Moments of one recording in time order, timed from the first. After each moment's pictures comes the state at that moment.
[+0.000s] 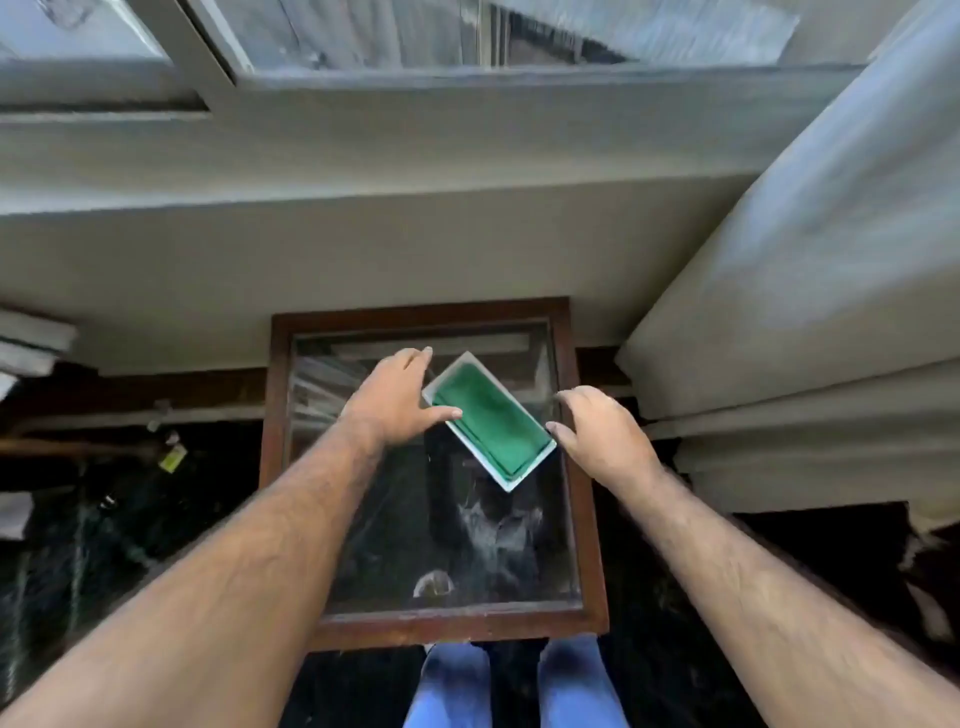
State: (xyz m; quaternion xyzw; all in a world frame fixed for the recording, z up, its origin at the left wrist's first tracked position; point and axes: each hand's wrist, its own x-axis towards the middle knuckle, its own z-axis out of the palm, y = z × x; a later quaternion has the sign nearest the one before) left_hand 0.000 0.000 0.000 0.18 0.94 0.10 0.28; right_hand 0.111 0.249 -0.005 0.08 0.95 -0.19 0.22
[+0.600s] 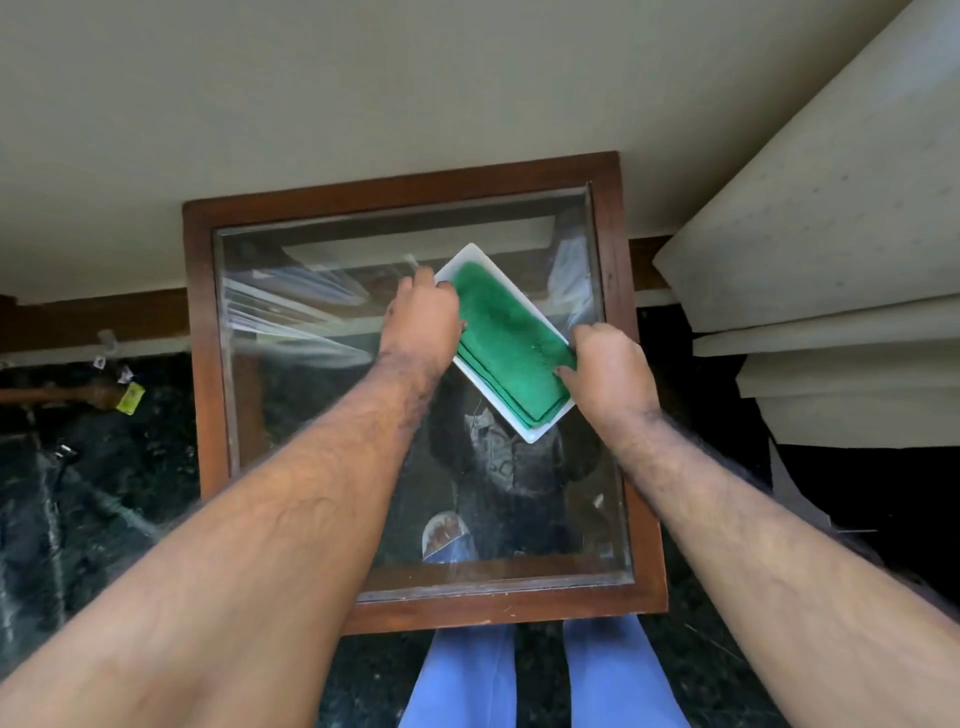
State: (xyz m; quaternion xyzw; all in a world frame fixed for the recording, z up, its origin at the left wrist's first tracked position) left_hand -0.008 0.043 -0.191 0.11 0.96 0.01 0.24; right_hand 0.097 0.217 -0.168 0.20 0.93 -0.20 0.22
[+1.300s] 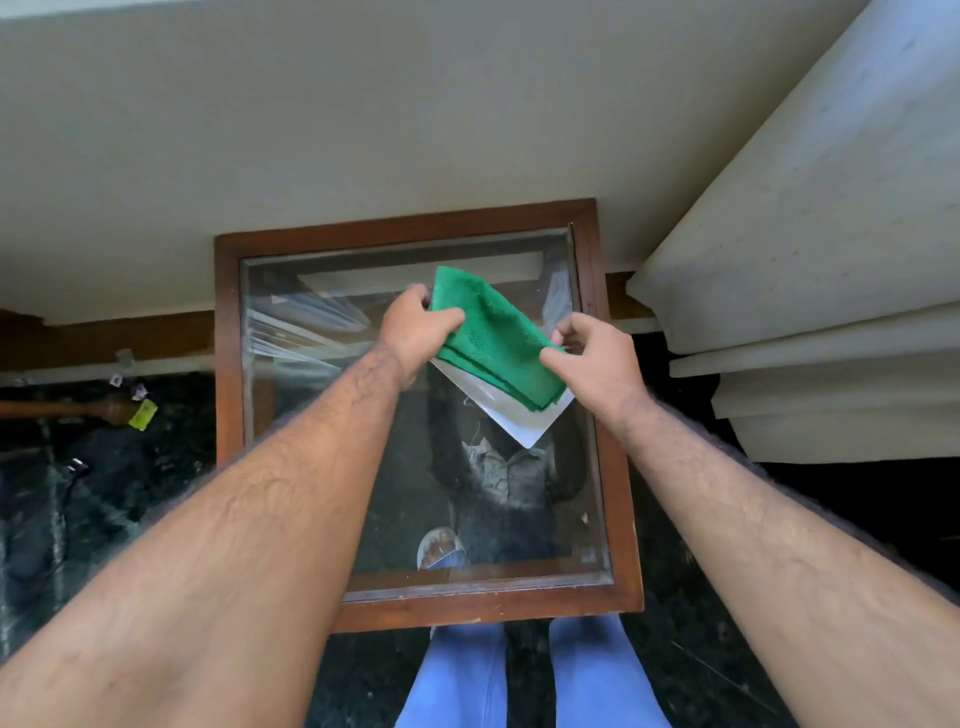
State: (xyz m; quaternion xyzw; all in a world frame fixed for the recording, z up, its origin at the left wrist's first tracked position) left_hand -0.015 0.041 -0.145 -0.14 0.86 0.39 0.29; right_hand 0.090 0.231 -0.130 0.29 0.82 -0.48 0.15
